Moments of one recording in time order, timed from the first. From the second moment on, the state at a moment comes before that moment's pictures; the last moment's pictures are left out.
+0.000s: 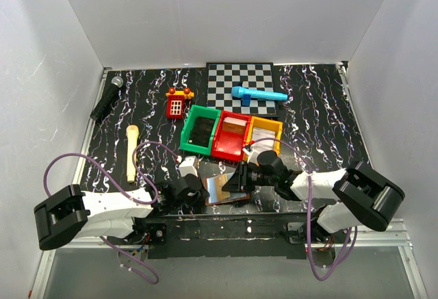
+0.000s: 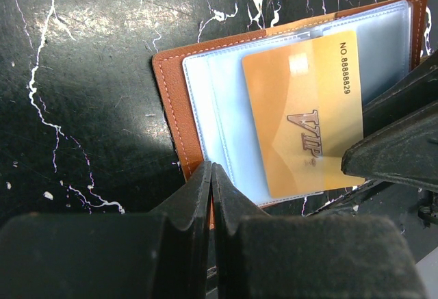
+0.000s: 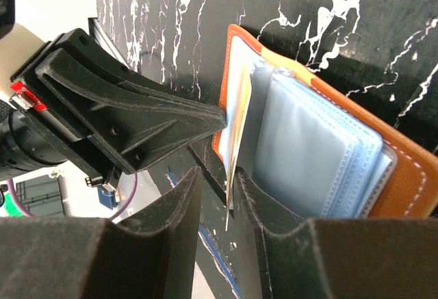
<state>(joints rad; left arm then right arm) -1.12 1.11 0.30 0.01 -0.30 -1.01 0.88 1.40 0.34 0.55 -0.43 1.02</state>
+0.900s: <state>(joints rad) -1.12 1.10 0.30 0.01 -0.30 -1.01 0.86 1.36 0.31 0.51 -0.41 1.01</state>
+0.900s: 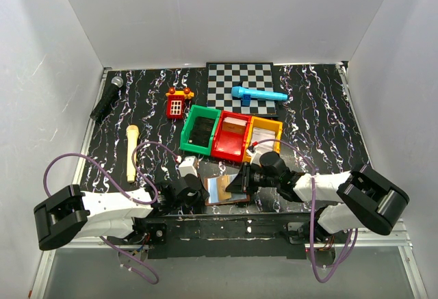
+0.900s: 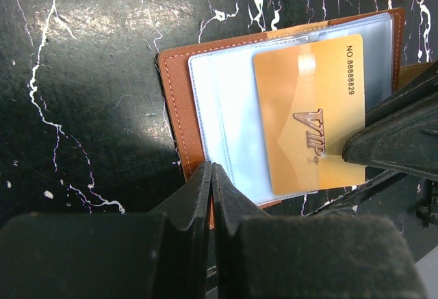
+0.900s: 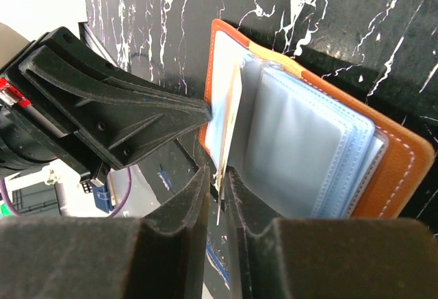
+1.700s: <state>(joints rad) -1.12 1.05 0.27 -0.01 -0.30 -1.04 0.82 1.24 0.28 0.41 -0.41 1.00</state>
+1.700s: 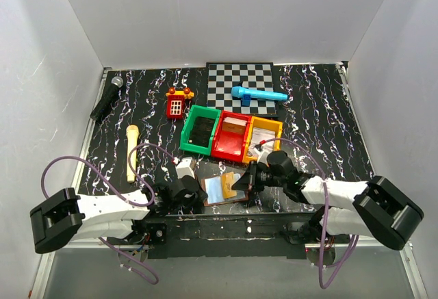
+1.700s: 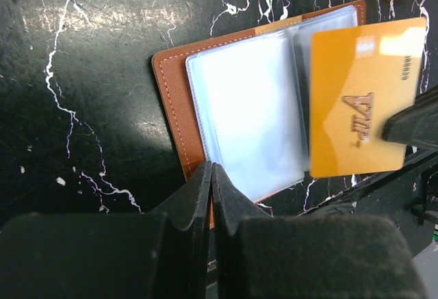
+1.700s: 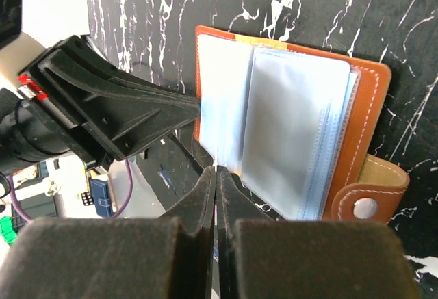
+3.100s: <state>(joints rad) -1.11 0.46 0.36 0.13 0.09 -0.68 0.86 0.90 0.82 -0.56 -0.83 0.35</state>
